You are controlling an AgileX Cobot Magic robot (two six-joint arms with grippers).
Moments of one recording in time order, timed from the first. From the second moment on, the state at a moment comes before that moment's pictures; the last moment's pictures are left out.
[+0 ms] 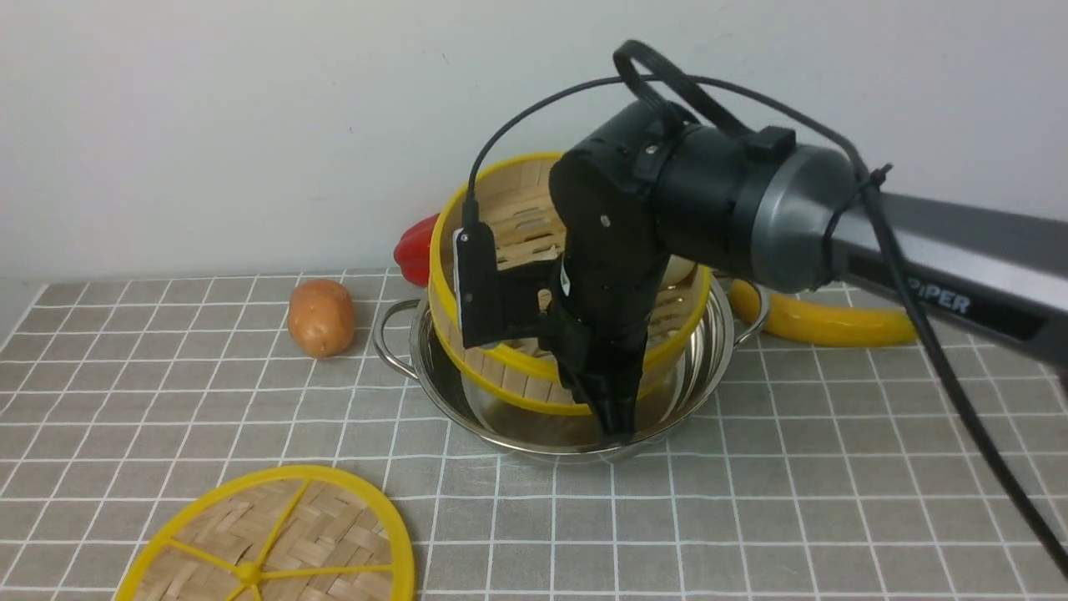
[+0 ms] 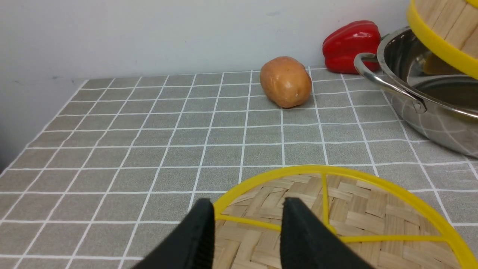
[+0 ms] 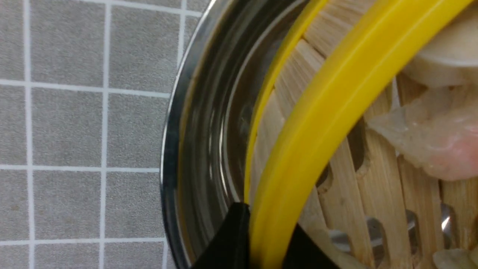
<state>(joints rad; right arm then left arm) 0.74 2.10 -1.83 -0.10 1.20 -0.78 0.05 0.00 0.01 0.01 0.34 0.04</state>
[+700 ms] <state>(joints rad) 0.74 2.19 -1.83 -0.10 1.24 -0.77 0.05 0.00 0.01 0.01 0.34 0.04</state>
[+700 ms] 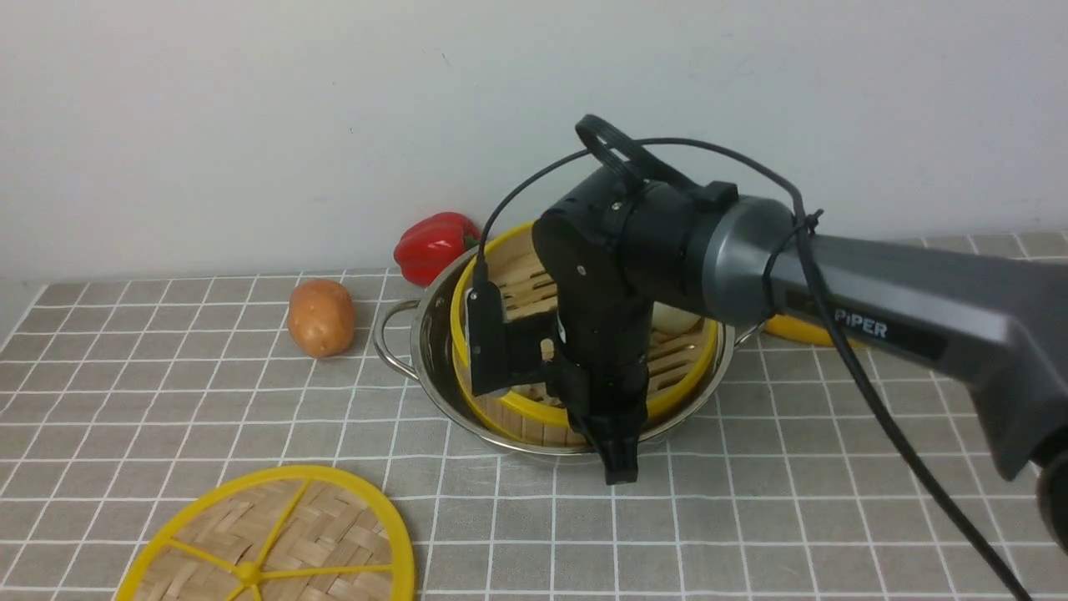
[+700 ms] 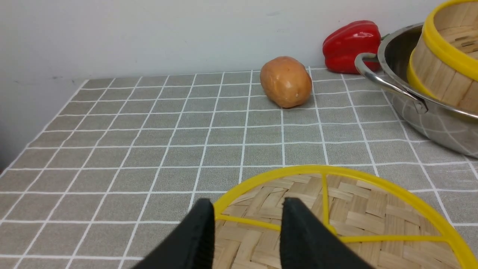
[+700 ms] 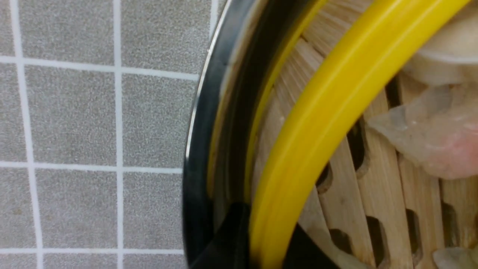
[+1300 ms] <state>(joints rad) 0.74 2.20 -1.84 -0.12 1.21 -0.77 0.05 0.00 0.01 0.01 0.34 0.04</state>
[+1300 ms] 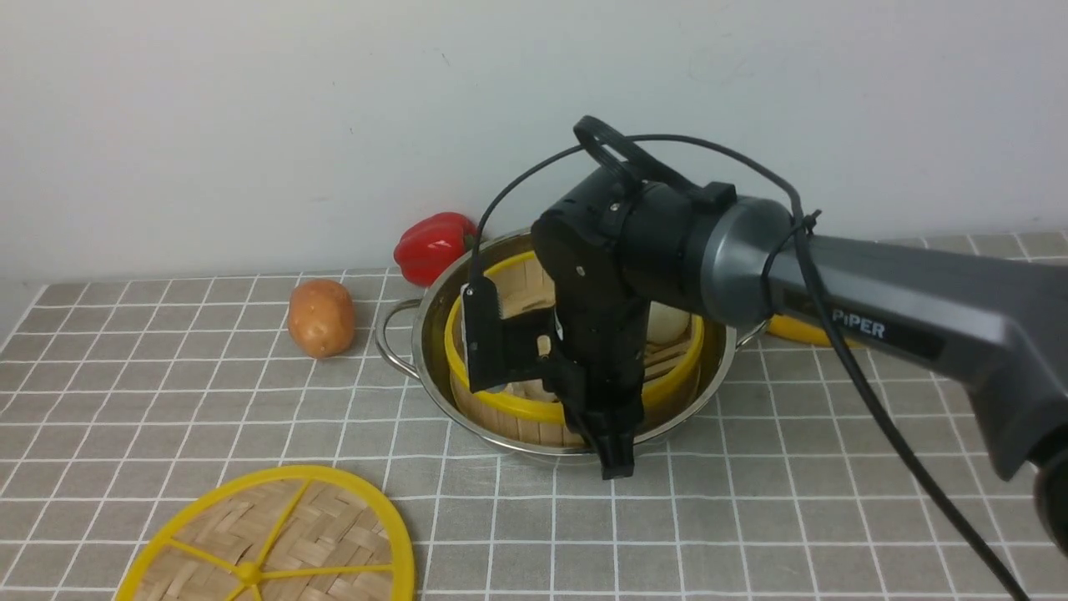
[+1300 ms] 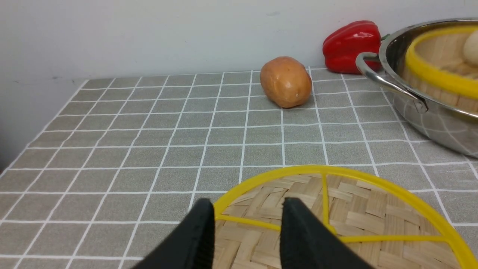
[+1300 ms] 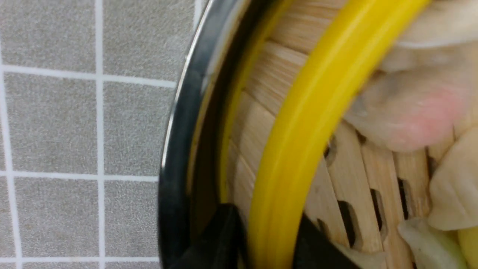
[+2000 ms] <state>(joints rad) 0.74 2.18 -1.98 -0.12 1.23 -0.77 0.05 0.00 0.01 0.01 0.34 0.04</state>
